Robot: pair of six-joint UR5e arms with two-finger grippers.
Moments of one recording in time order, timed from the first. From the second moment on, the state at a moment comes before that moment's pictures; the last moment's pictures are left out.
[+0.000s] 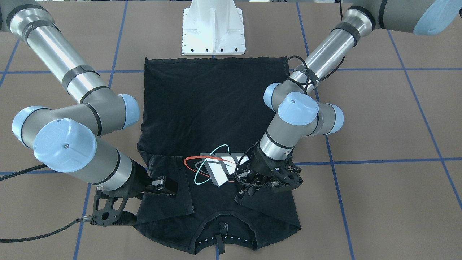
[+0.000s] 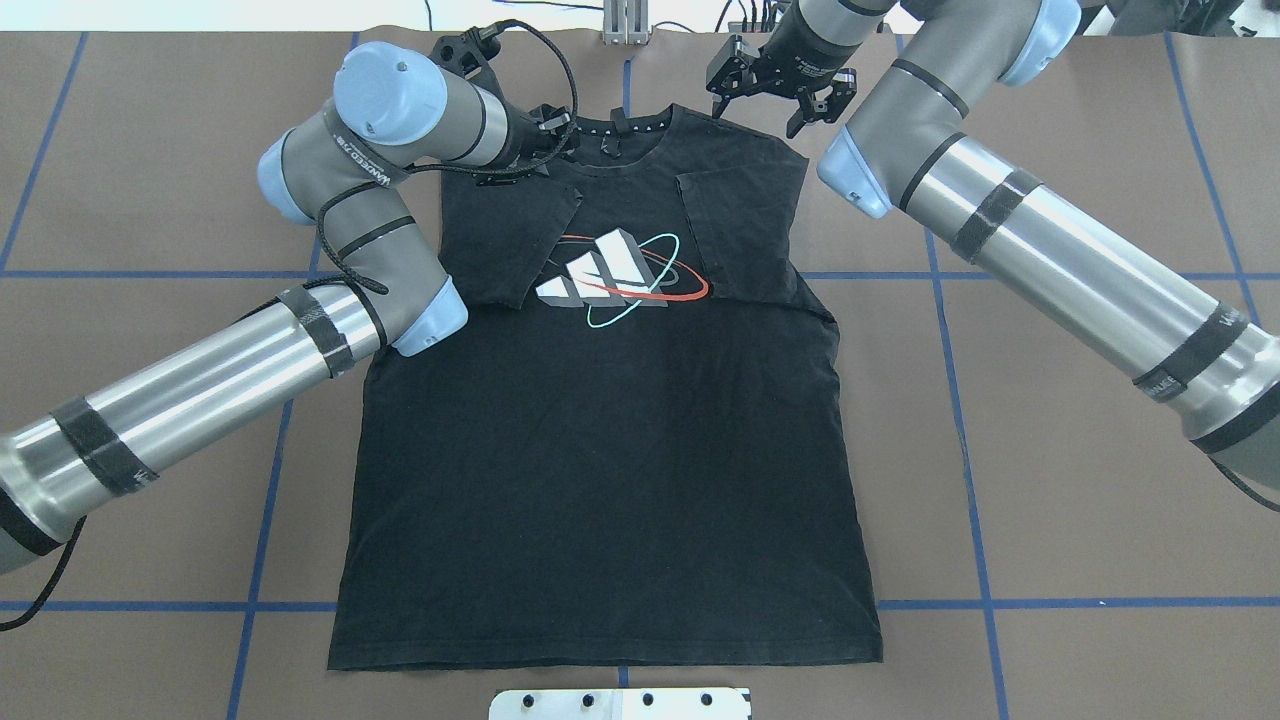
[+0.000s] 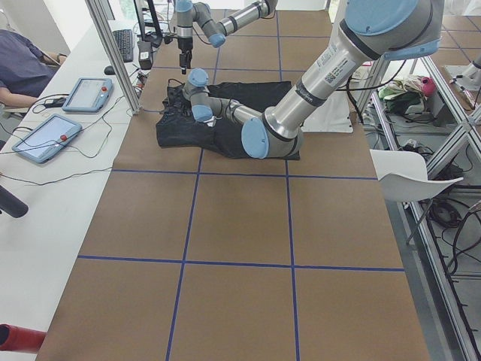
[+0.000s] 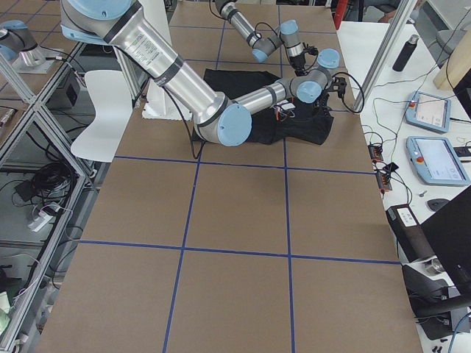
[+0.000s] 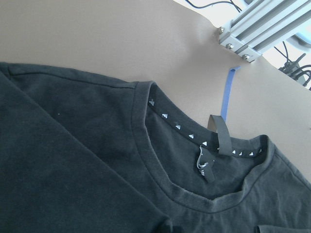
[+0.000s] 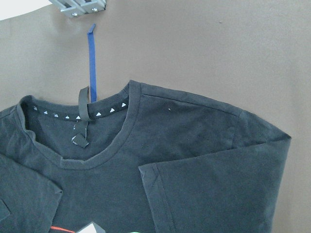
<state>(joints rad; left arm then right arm) -0.77 -2.46 -1.01 -2.46 -1.84 -1.53 0.95 -0.66 1.05 -1.09 2.28 1.08</state>
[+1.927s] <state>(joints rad) -0.83 -1.58 -2.01 -2.32 -2.04 -1.33 0.47 -1.43 2.05 -1.31 2.09 1.29</state>
